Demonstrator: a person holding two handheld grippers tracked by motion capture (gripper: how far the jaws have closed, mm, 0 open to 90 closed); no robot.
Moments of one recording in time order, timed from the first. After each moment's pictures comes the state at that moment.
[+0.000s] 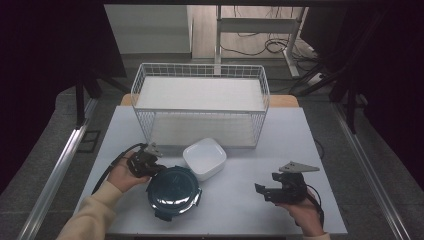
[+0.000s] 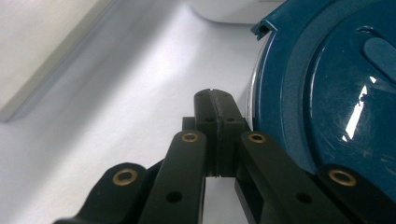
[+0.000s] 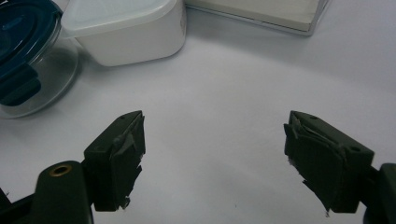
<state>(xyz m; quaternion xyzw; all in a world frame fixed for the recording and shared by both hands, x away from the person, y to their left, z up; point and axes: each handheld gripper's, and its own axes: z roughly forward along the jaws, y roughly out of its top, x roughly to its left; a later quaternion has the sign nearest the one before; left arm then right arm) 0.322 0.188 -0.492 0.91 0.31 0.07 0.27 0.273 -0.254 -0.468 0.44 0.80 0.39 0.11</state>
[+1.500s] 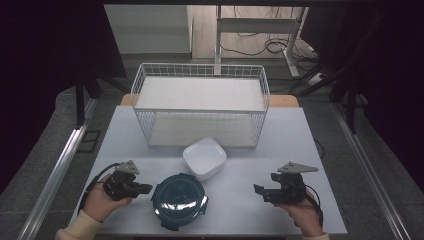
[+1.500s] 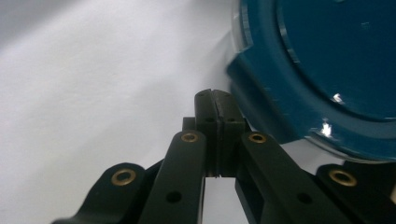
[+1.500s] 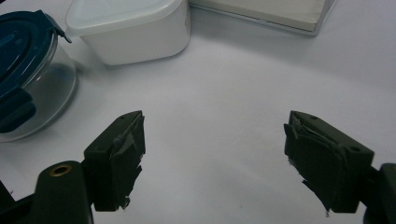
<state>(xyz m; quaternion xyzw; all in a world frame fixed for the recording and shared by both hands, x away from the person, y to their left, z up) 0.252 0.228 -0.491 0.87 0.38 0.02 0.33 0.271 -0.250 -0.467 0.43 0.81 0.39 0.11</state>
